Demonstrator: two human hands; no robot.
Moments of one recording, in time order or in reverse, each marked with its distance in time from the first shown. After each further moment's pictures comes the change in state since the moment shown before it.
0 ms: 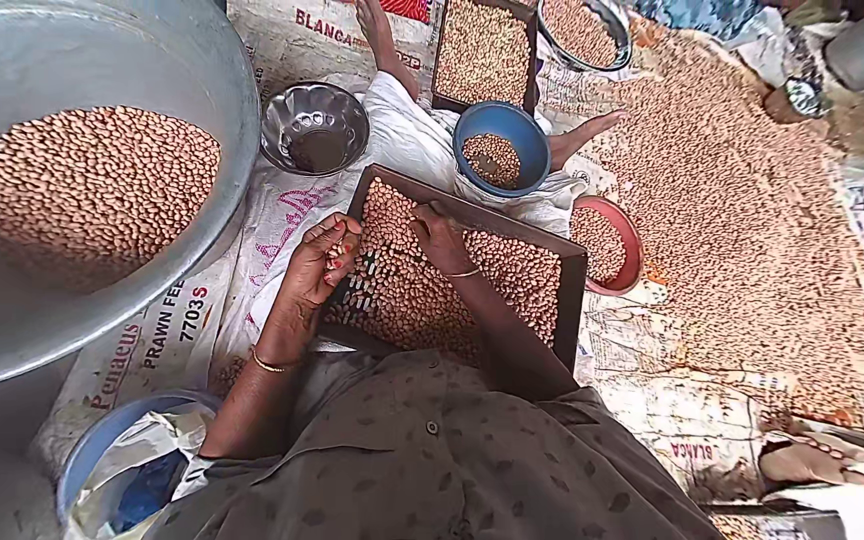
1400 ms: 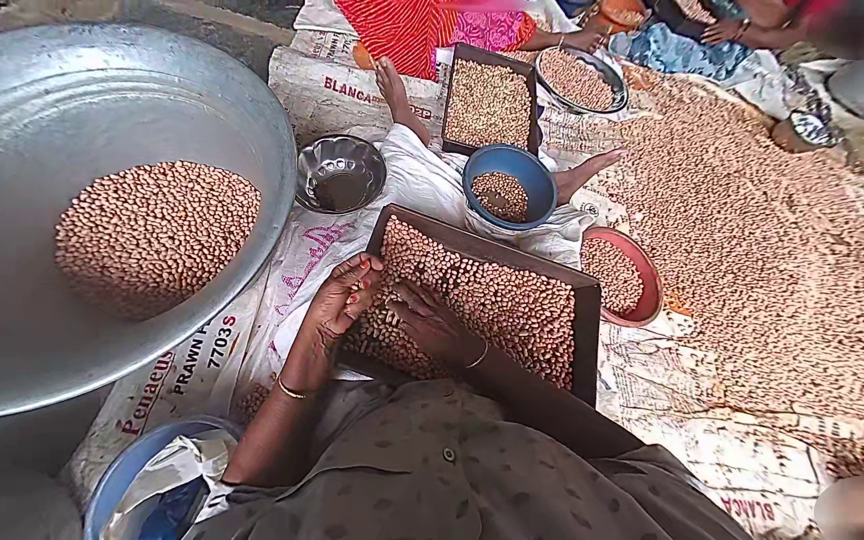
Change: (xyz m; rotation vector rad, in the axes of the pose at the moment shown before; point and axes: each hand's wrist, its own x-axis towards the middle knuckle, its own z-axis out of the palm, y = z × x) left_hand -0.002 0.003 0.002 -0.042 0.016 -0.117; right_hand -0.081 -0.030 0.014 -0.049 -0.173 -0.496
